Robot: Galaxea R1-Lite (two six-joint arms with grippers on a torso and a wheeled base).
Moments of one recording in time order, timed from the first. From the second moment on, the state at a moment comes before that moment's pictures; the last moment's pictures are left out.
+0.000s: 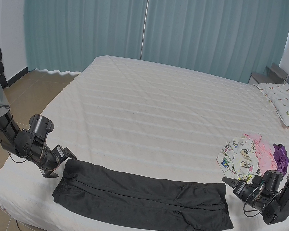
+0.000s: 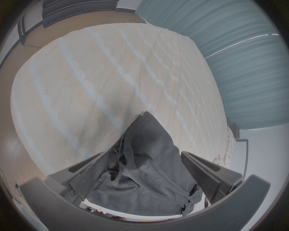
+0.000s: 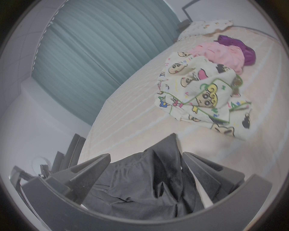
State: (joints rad) left arm -0.06 2.11 -0.84 -0.29 -0.24 -0.93; right arm -0.06 2.22 -0.36 -1.34 0.34 0.59
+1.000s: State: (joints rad) left arm -0.11 2.14 -0.85 -0.30 -0.10 -0.91; right arm 0.12 2.09 -0.12 -1.33 0.11 0.85
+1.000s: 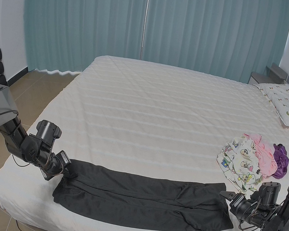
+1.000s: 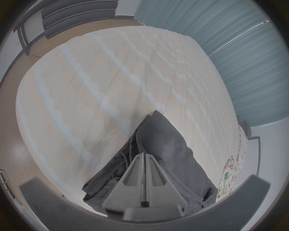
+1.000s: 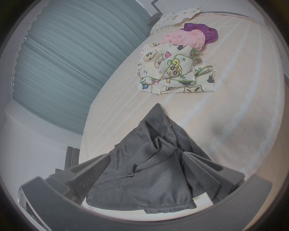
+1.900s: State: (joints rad) left arm -0.06 2.00 -0.83 -0.30 -0.11 -0.92; right arm 0.17 2.20 -0.30 -1.16 -0.01 0.94
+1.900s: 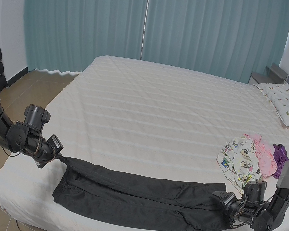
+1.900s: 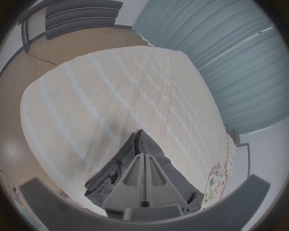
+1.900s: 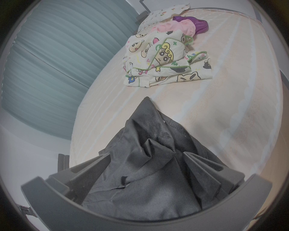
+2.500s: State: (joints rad) left arm -0.06 1.99 -0.83 -0.30 -0.11 -0.92; right arm 0.18 2.18 -0.36 -1.12 -0.07 0.94
